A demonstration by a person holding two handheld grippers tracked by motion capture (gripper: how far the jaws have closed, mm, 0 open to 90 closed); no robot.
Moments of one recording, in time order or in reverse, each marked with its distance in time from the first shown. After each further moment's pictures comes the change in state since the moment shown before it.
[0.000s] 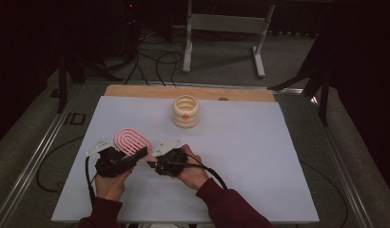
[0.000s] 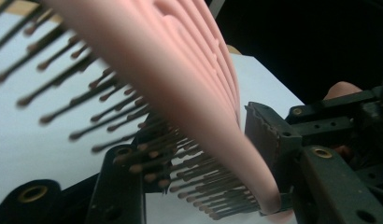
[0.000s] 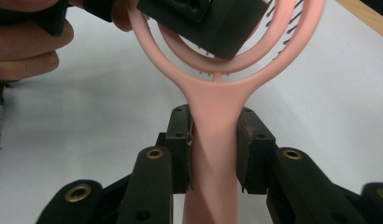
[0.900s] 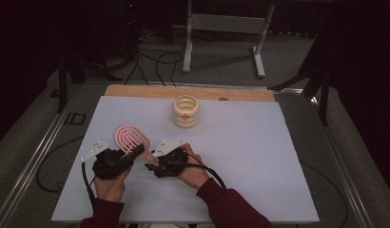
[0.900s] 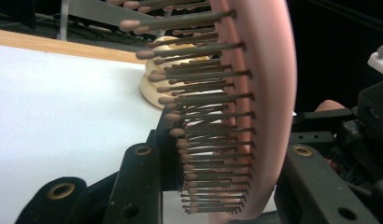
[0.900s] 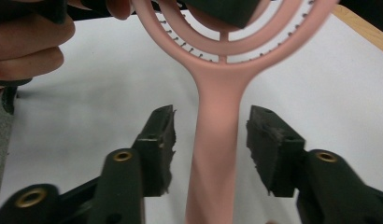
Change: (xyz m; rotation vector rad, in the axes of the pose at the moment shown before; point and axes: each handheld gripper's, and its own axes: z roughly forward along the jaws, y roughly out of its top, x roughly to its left) left arm -0.008 0.001 -0.009 -0.092 0.040 0.042; right arm -0.003 -0.002 -0.003 -0.059 0.031 -0.011
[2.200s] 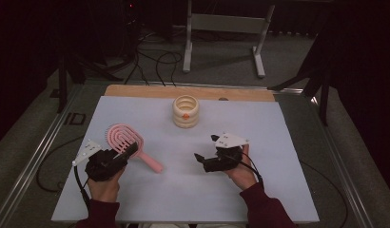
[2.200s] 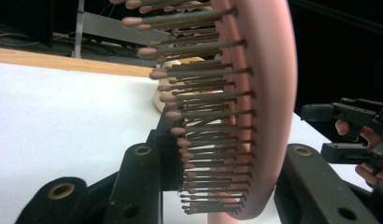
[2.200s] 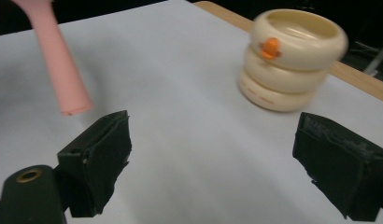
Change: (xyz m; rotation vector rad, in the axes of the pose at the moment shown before) left arm 0.005 0.004 -0.015 -0.056 0.031 0.028; right arm -0.055 -0.080 -0.110 -0.104 -0.287 0.198
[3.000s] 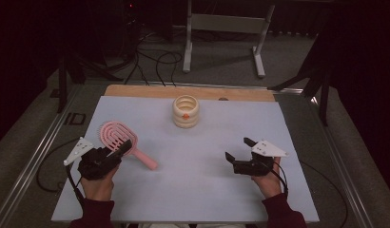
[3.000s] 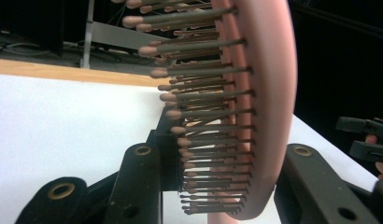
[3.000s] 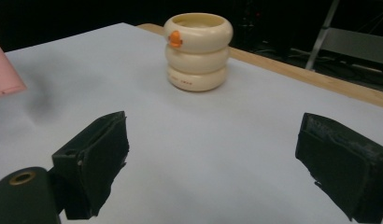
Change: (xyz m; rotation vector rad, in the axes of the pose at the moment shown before) left arm 0.006 0.012 -0.011 -0.019 0.024 0.017; right arm -0.039 -0.052 -0.062 -0.124 -0.170 0.121
